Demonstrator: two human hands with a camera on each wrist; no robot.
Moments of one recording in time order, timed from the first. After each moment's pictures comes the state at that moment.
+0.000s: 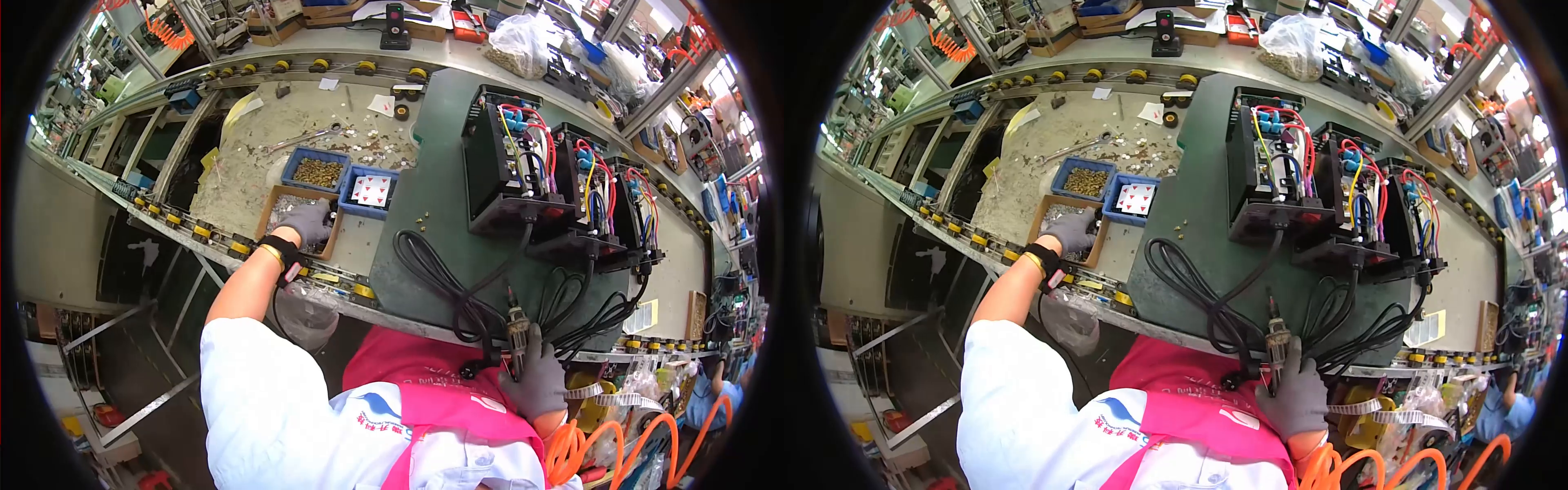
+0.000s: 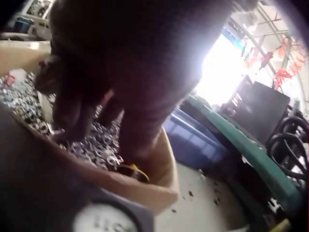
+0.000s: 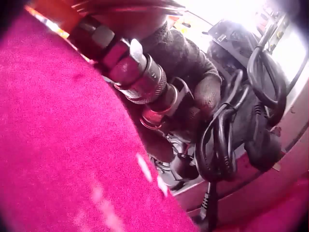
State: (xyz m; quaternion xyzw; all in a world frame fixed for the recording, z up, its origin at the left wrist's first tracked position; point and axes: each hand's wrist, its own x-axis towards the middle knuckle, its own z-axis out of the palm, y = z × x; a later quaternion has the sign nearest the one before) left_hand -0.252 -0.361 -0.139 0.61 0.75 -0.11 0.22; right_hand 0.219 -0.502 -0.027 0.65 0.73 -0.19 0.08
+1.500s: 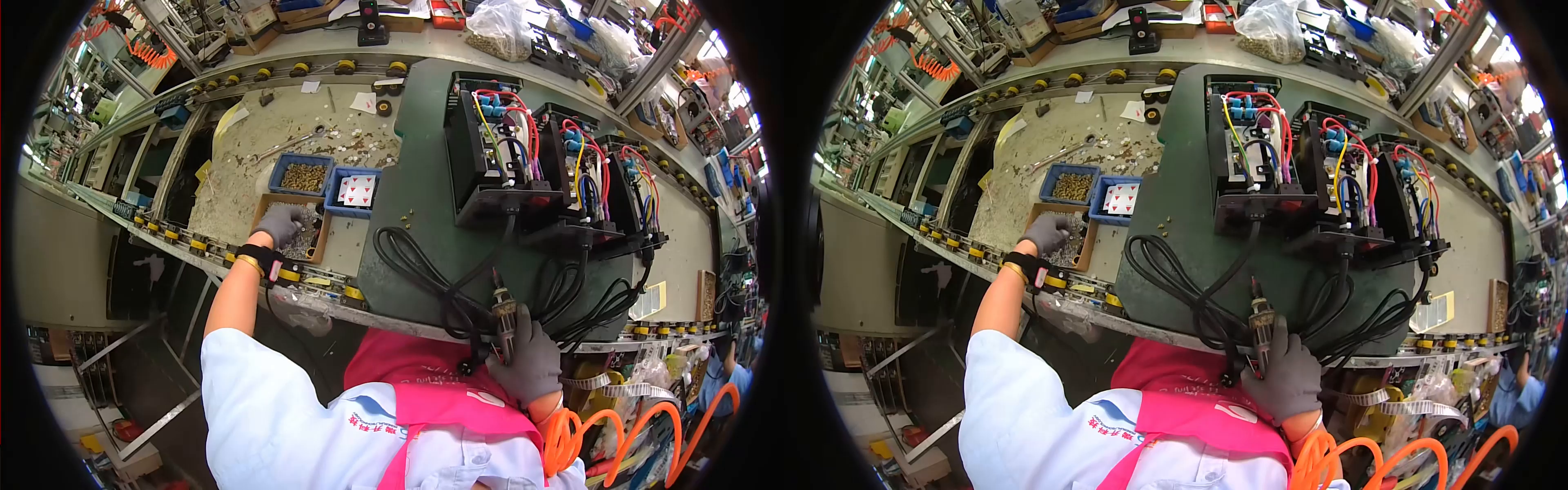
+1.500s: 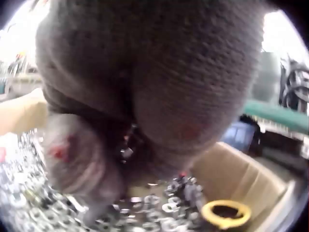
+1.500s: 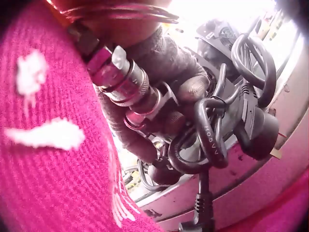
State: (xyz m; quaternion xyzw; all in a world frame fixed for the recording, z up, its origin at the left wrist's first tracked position) left_hand -0.291 -0.358 -0.146 0.56 0.76 -0.02 0.32; right_hand 0.217 -0.480 -0.042 0.59 0.79 -0.16 0.00
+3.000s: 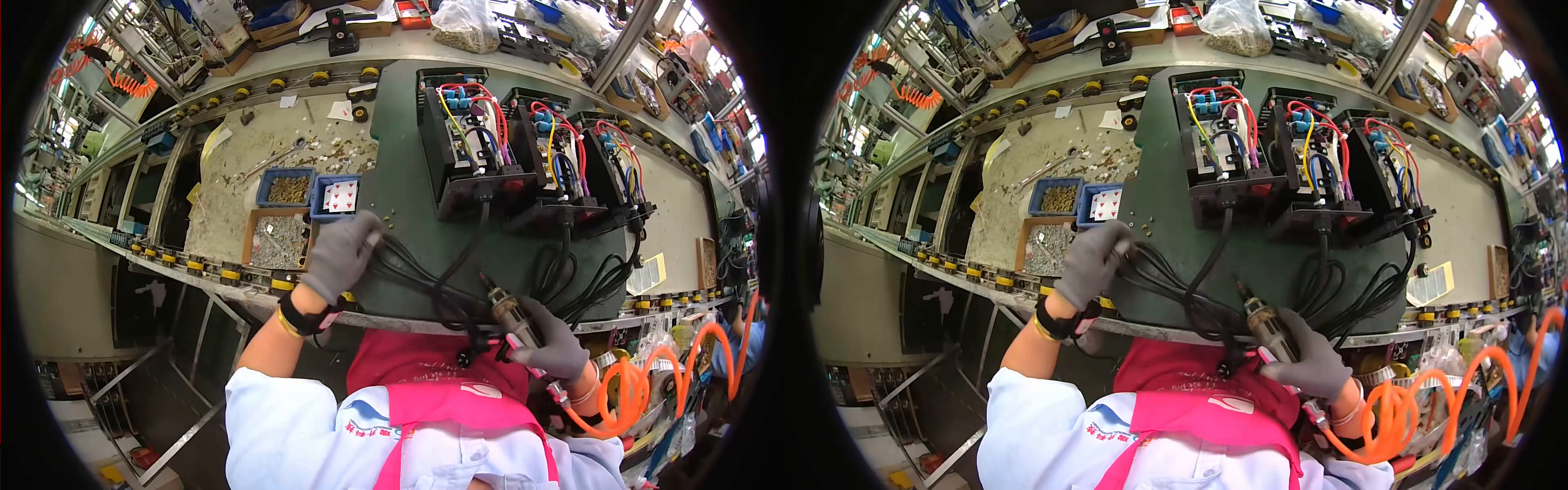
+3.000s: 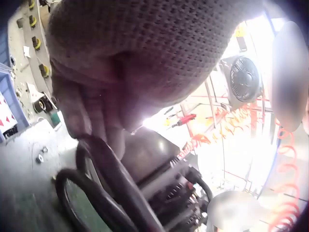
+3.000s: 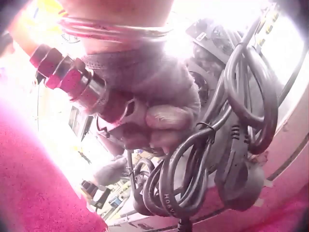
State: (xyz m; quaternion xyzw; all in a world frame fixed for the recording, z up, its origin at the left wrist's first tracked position) left_hand -0.109 -0.389 -0.070 0.74 0.54 0.32 0.23; right_hand 0.273 -0.462 -0.032 0.54 0.63 -0.55 -0.11
